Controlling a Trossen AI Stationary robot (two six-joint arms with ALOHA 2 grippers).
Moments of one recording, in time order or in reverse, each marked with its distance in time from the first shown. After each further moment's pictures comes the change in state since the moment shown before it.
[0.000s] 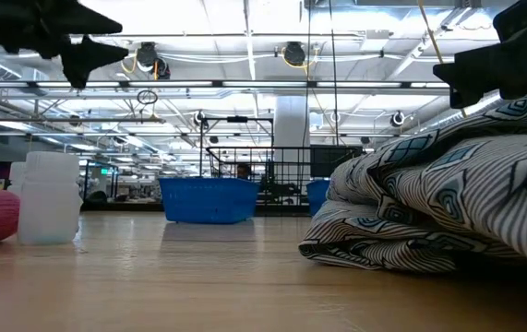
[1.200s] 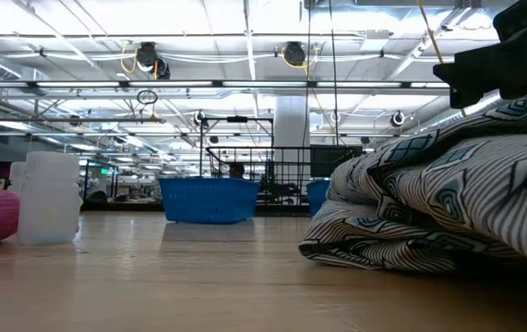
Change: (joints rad) left arm -0.697 0.977 0.374 -0.685 0.268 -2.103; right arm 0.000 0.000 0.000 0.000 0.000 0.000
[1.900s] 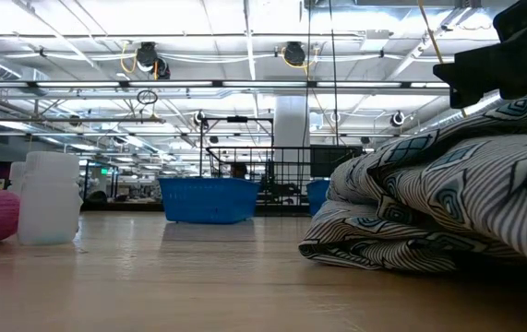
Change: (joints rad) left arm 0.001 0.117 0.001 0.080 -0.066 0.017; right arm 0.000 0.000 0.000 0.000 0.000 0.000
